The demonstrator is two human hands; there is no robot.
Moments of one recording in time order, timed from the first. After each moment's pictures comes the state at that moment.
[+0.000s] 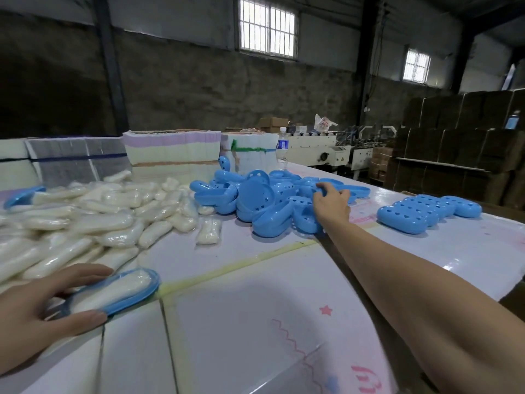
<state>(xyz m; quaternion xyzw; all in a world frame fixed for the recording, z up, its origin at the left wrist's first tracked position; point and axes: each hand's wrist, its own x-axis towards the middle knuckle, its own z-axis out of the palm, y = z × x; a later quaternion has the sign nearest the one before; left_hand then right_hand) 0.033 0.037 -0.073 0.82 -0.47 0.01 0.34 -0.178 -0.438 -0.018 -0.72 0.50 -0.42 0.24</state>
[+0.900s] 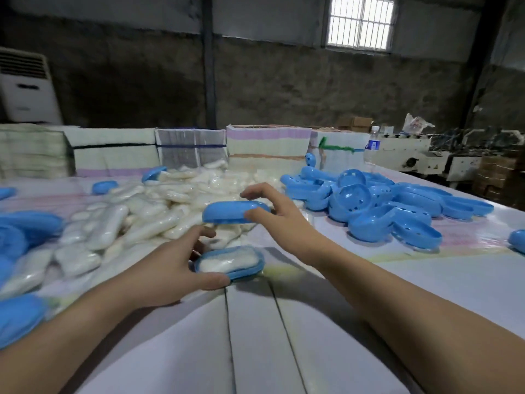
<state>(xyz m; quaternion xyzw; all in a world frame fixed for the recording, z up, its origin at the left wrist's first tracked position) -0.015 0.040 -0.026 0.83 -0.40 -0.05 0.38 -0.092 -0.169 0.007 -0.83 -0.07 -0.27 0.48</state>
